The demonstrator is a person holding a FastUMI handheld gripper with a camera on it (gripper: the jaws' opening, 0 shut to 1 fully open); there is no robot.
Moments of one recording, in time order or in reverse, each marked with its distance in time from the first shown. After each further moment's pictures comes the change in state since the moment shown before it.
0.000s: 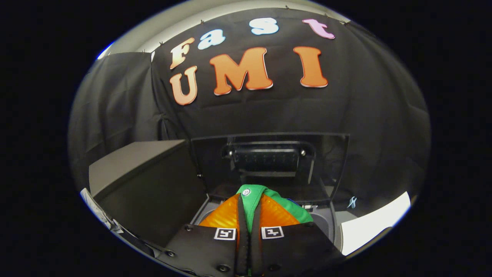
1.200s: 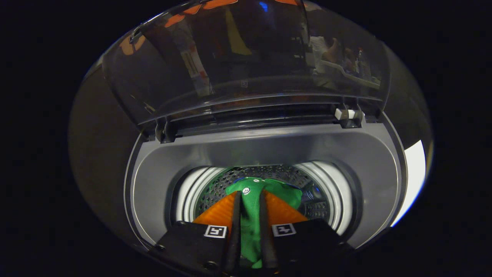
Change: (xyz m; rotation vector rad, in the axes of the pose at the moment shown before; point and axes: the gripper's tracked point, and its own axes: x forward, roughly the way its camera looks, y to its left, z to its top) arm 0.106 -0.043 -0.189 0.193 0.531 -0.154
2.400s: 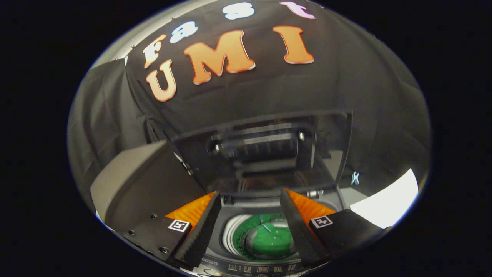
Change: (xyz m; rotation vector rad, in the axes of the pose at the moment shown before) arm -0.209 0.057 0.154 -0.034 -0.478 0.124
